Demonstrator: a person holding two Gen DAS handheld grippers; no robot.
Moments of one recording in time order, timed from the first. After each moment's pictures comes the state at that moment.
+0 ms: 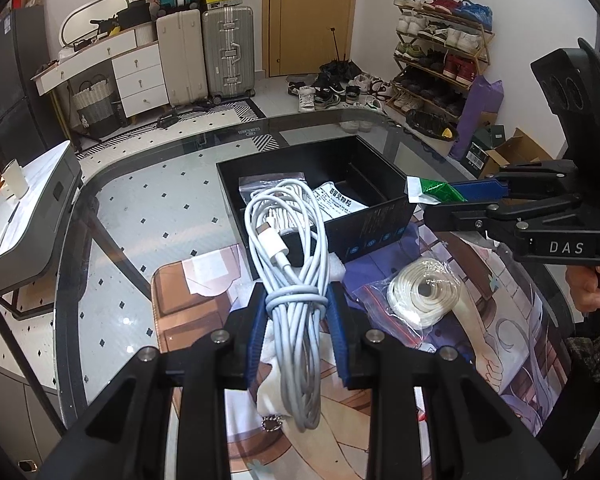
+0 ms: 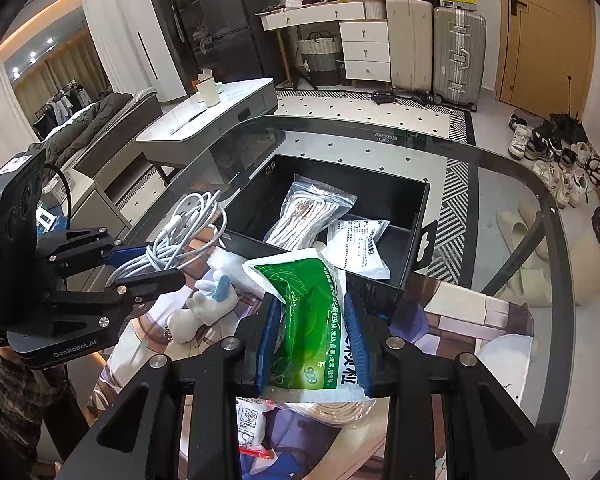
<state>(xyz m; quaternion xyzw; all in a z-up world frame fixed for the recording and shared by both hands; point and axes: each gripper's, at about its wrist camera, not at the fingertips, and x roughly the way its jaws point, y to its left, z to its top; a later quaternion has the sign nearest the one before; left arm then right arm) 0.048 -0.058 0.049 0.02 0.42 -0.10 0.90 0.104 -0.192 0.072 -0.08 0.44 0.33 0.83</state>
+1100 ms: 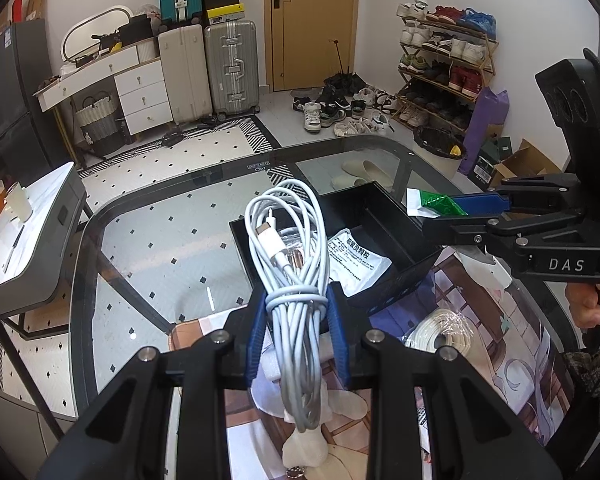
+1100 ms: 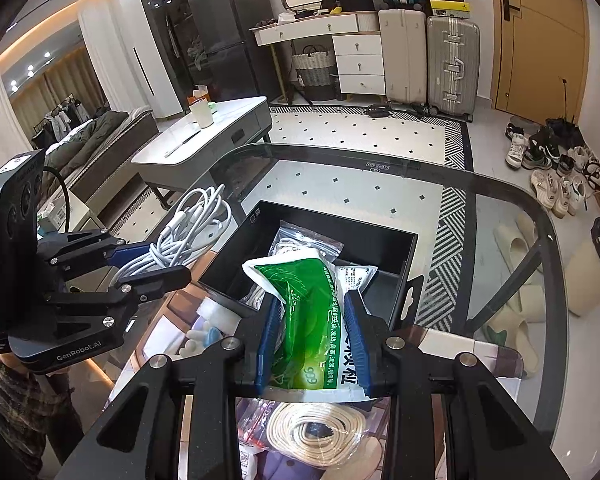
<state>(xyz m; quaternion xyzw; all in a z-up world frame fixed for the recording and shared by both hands) 0.087 -0.053 0.072 0.03 0.40 -0.10 0.91 0.147 -0.185 0.088 -0.06 0.43 0.32 0.84</state>
